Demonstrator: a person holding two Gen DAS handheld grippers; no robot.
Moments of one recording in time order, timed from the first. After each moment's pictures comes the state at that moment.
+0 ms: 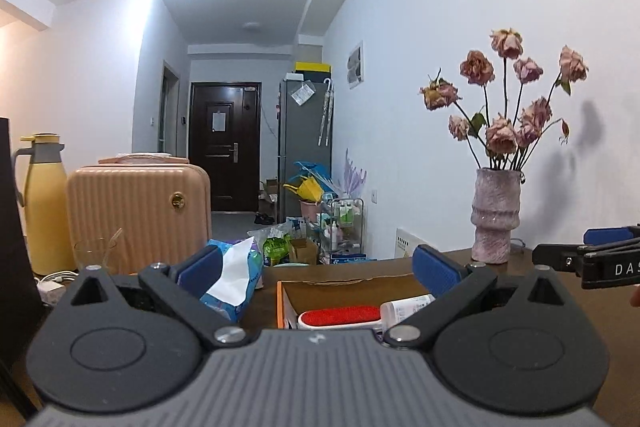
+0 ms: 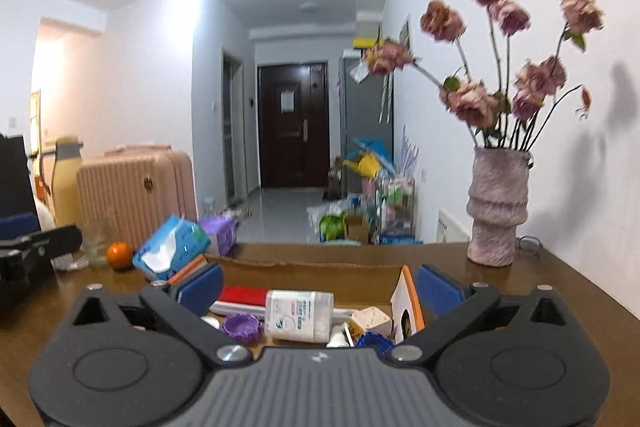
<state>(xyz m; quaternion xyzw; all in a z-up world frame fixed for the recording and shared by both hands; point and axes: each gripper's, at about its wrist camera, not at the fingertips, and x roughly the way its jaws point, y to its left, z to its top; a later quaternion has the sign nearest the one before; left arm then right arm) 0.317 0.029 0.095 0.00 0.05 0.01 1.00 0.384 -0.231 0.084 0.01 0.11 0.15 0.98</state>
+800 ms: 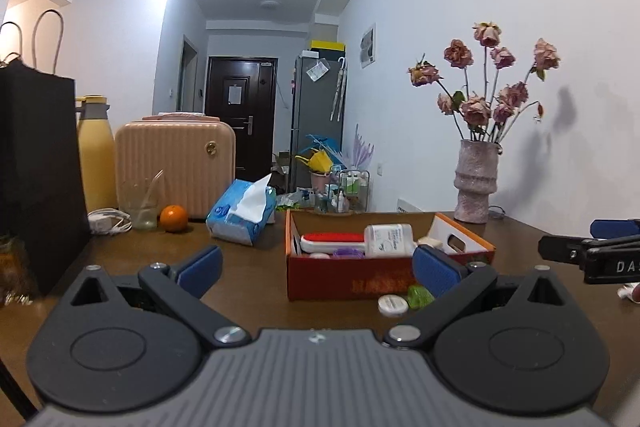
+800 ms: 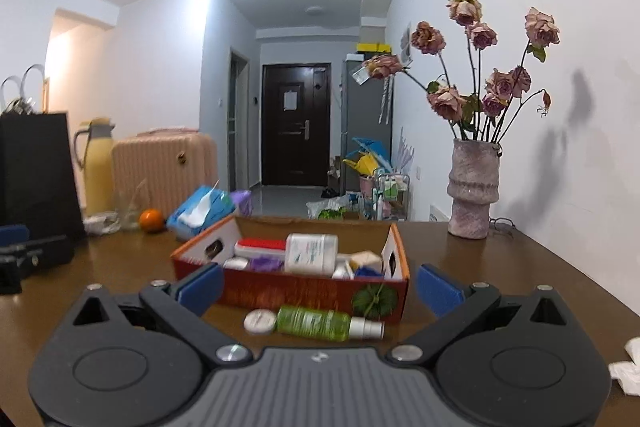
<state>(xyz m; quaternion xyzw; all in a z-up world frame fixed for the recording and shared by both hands) 0.156 0.009 0.058 -0.02 0.09 0.03 1.00 0.232 -0.250 0.056 -0.02 0.12 0.15 0.98</state>
